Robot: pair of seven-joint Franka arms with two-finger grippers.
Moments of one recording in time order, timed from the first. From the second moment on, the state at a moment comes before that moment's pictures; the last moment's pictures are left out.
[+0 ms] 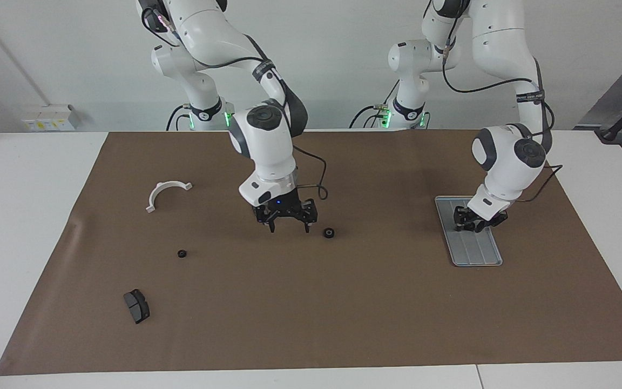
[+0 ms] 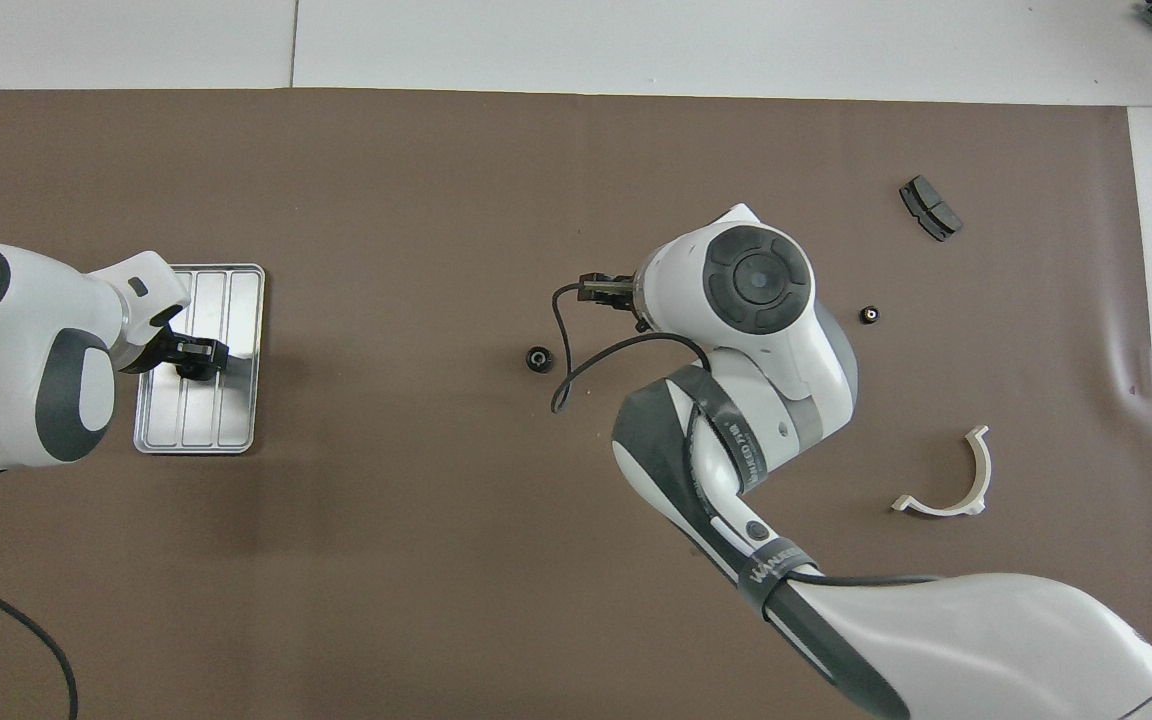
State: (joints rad) left arm 0.02 0.26 0.01 -2.09 0.01 2.36 0.20; right arm 0.31 0.36 0.13 -1.73 -0.07 2.30 0.56
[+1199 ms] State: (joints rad) left arm -0.40 0.28 -0.01 -1.89 -0.01 2.23 -0.50; right arm -0.09 0.39 0.12 -1.92 -0.07 2.39 -0.22
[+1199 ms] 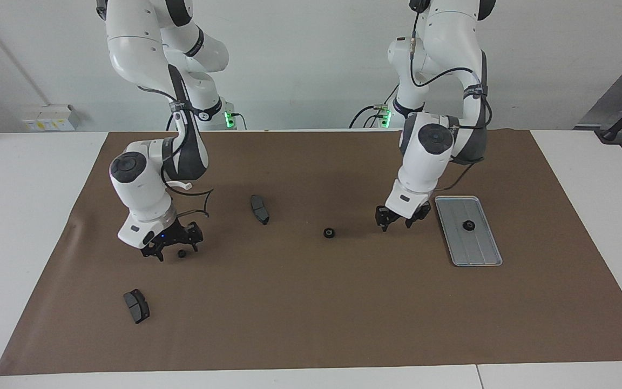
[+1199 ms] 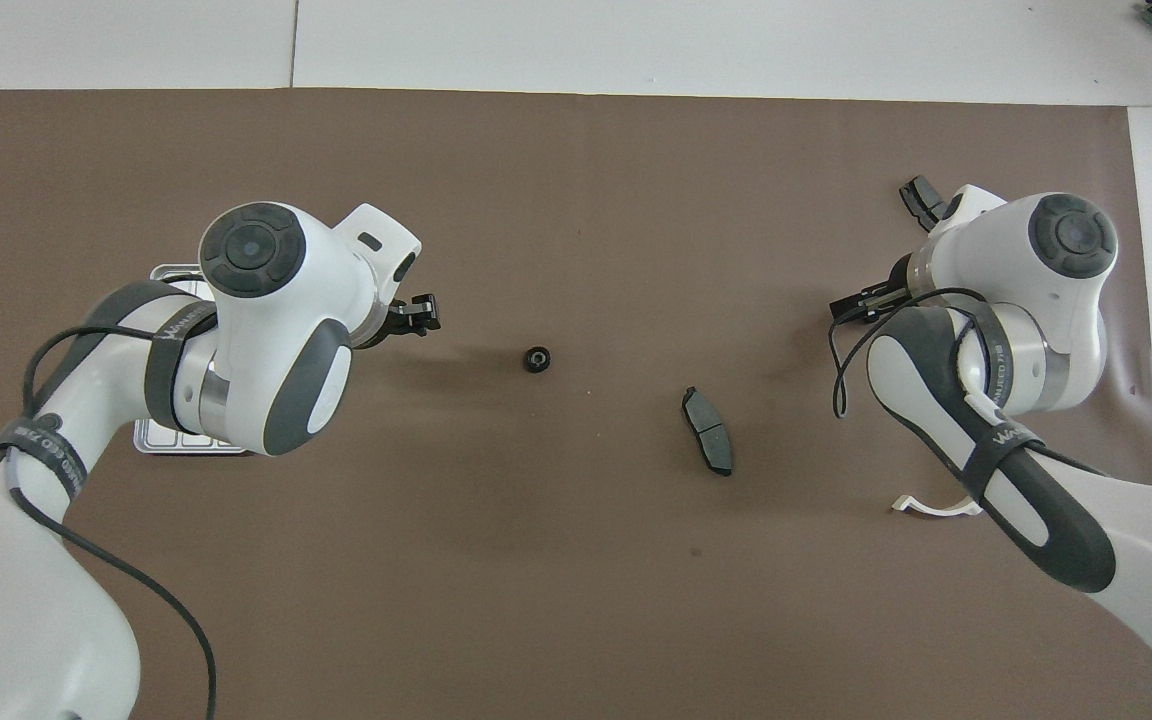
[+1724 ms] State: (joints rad) left arm -0.54 0.43 -0.01 -1.72 -0.04 2.25 -0.67; right arm -0.11 0.40 0.13 -1.94 -0.07 2.40 -0.26
